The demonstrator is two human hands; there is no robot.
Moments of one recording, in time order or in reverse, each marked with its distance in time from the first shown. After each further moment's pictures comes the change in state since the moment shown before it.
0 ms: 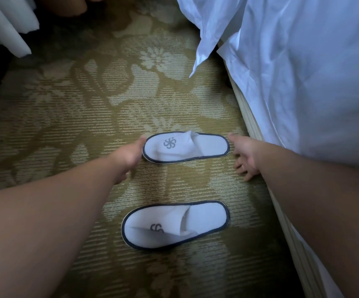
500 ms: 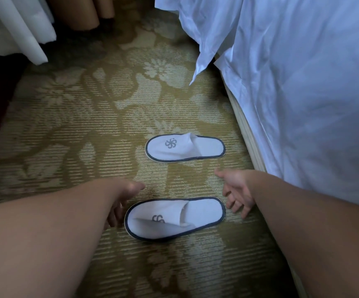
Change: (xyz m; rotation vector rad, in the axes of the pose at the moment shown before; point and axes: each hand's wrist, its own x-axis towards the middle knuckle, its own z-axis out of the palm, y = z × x) left_hand -0.032 -0.068 -0.003 0.472 -0.222 -0.436; right_hand -0.027 0.073 0.028 -0.280 -0.266 0.219
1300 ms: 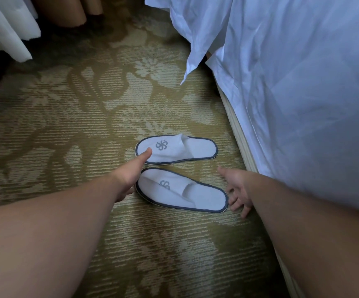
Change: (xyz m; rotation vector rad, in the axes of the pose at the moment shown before) left_hand -0.010 0.049 0.010 -0.582 0.017 0.526; right_hand 0.008 0.005 -0.021 0.138 0.171 -0.011
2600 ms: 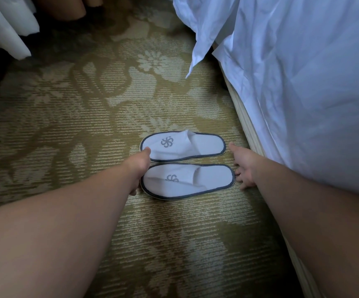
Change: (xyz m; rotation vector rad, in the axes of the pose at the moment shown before) left_hand 0.001 0.024 0.015 -0.028 0.231 -0.157; right_hand 0.000 -0.035 -0.006 0.373 0.112 -0.237
